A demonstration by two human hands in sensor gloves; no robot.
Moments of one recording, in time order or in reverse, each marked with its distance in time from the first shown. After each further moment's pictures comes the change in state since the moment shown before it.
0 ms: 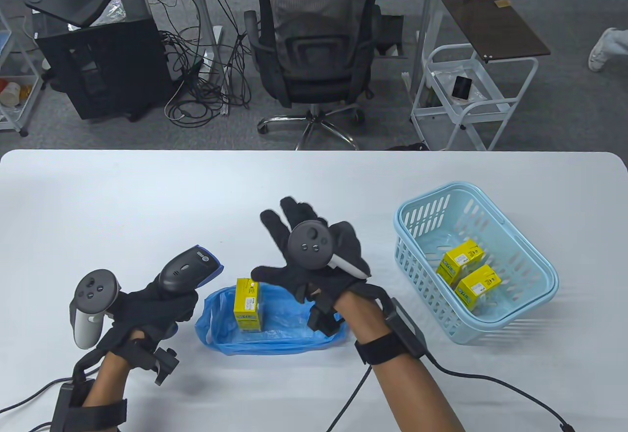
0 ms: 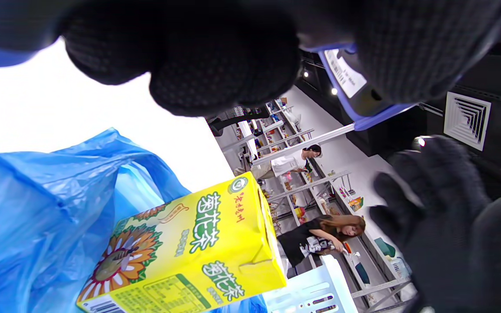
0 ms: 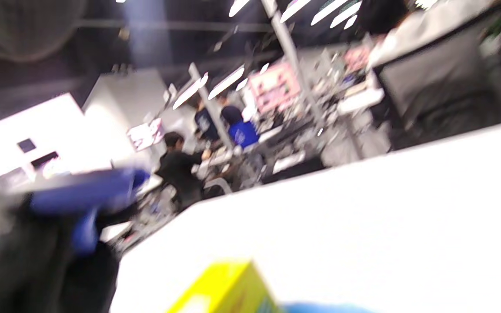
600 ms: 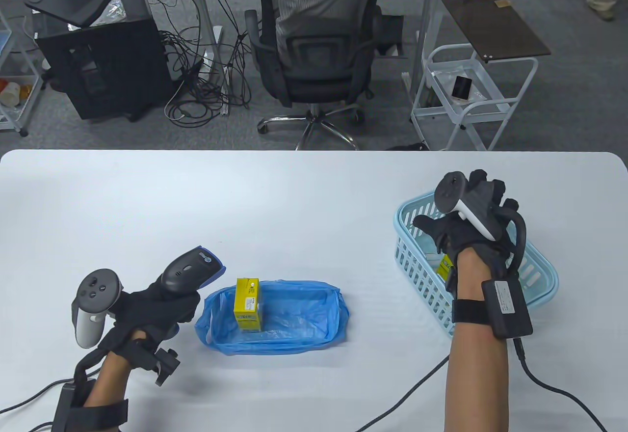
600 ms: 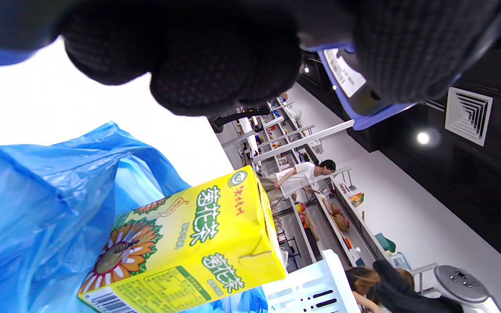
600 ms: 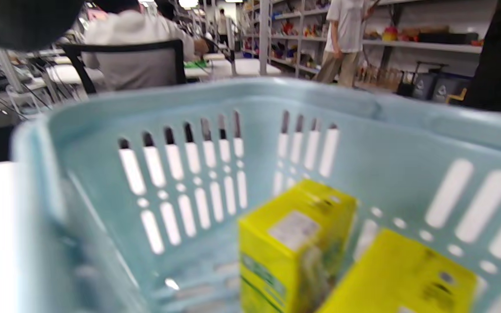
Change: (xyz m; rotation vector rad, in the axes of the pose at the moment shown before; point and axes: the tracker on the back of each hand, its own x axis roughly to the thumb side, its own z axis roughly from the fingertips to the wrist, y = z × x) left_hand -0.001 -0.001 -0.001 -0.014 0.003 -0.003; right_hand -0.202 -0.102 0.054 0.133 0.843 0.435
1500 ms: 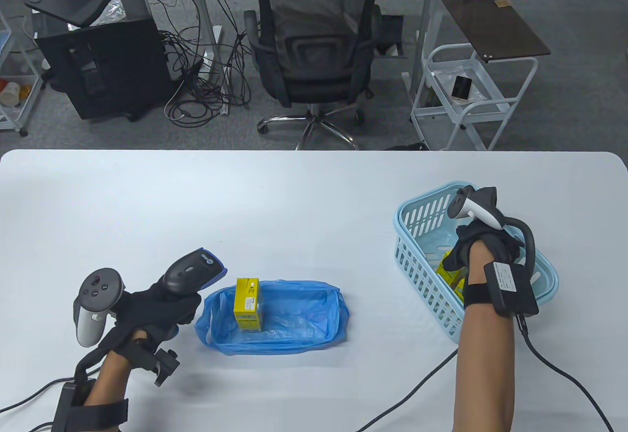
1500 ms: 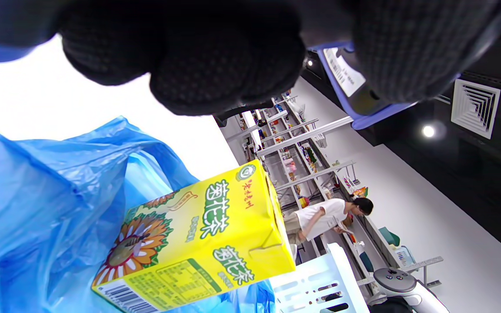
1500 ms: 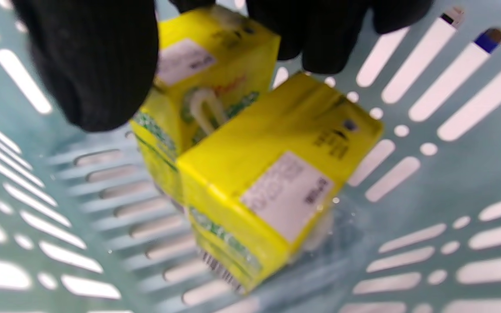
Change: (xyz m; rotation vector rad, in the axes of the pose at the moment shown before) left_hand -0.001 -0.002 -0.001 -0.020 0.012 -0.011; right_hand -0.024 0.054 -0.047 0.437 0.147 0.145
